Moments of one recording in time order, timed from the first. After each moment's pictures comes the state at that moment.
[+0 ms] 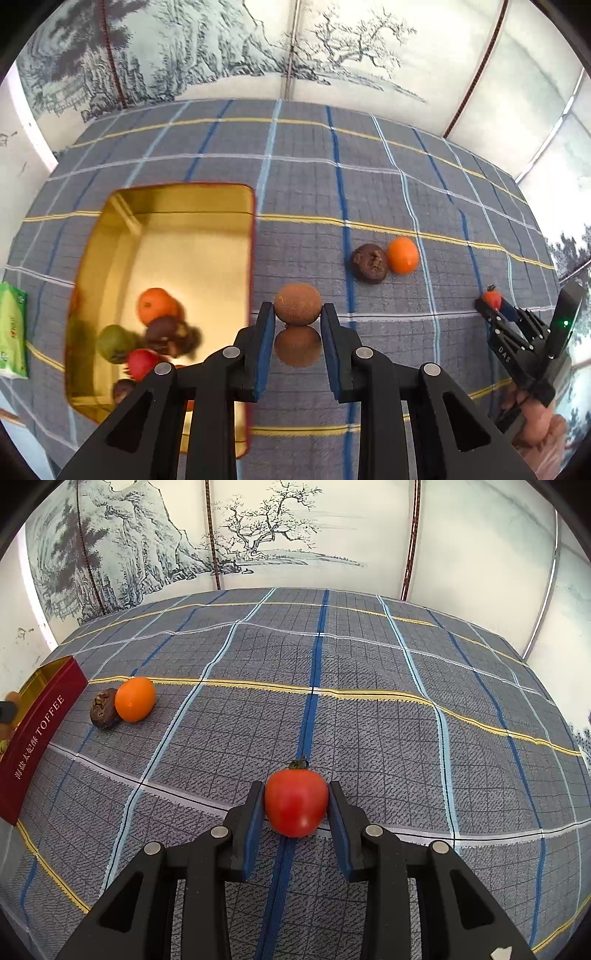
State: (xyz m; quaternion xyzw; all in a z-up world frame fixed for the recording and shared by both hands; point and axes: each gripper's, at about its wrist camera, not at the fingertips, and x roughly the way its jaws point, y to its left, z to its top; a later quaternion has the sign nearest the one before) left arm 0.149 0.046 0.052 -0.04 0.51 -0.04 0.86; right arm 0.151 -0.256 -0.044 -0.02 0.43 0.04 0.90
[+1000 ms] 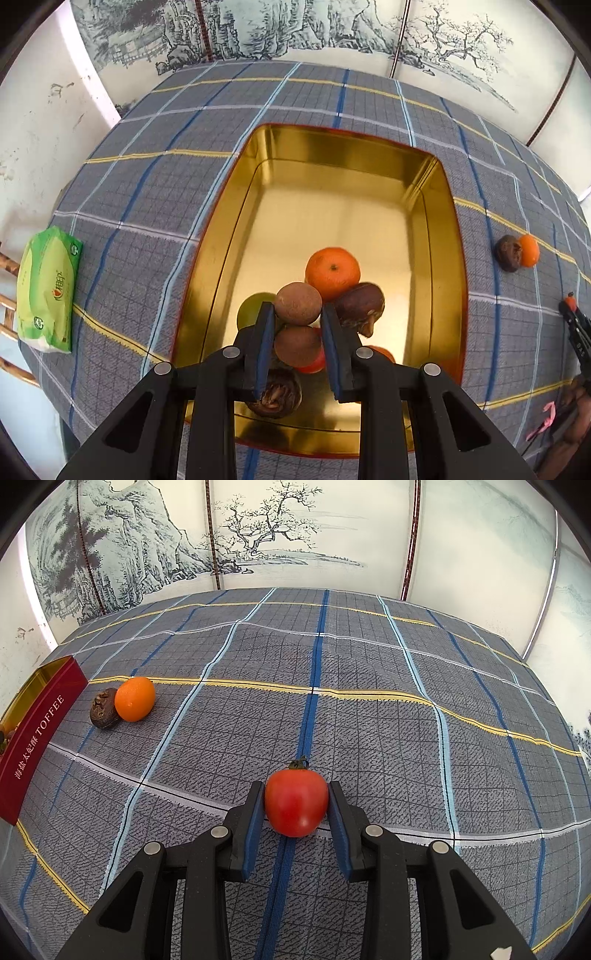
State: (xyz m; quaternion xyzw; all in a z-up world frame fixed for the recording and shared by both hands) left arm 0.134 0.166 0.009 -0.05 0.54 0.07 0.84; right arm 0.151 -0.256 -0.043 -0.02 0.43 0.04 0.90
